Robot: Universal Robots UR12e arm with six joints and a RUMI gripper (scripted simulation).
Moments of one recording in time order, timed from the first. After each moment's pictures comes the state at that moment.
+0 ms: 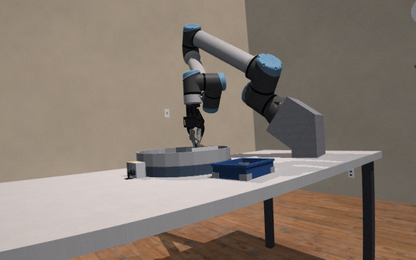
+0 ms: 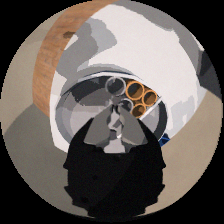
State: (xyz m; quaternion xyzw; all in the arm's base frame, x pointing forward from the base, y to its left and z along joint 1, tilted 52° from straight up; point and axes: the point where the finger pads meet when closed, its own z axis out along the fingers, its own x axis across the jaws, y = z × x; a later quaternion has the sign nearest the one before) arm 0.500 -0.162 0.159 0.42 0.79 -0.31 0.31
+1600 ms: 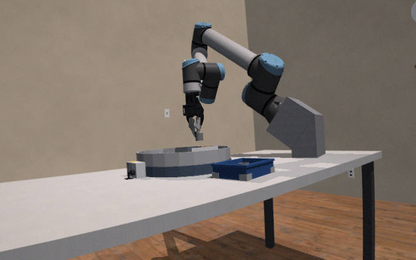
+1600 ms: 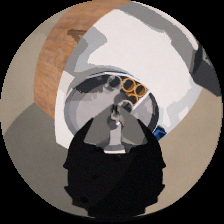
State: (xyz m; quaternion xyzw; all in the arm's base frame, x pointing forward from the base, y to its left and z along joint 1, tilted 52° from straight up) arm 0.487 -0.118 0.194 0.42 0.79 -0.31 0.31
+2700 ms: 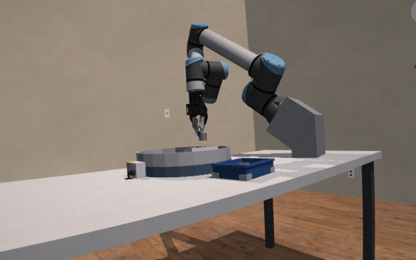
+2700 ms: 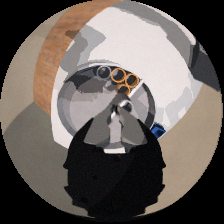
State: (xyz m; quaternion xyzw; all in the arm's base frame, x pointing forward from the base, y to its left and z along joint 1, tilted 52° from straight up) arm 0.495 -0.093 0.167 0.42 0.79 -0.31 0.31
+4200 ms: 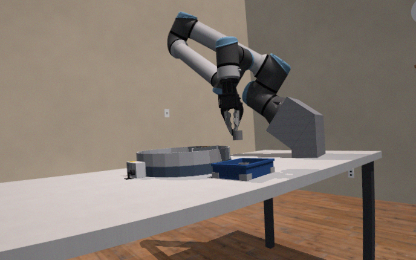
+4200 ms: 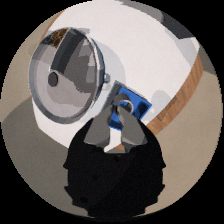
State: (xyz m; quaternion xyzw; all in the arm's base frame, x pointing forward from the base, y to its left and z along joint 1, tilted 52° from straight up) arm 0.559 0.092 -0.039 0.42 0.80 -0.31 0.31
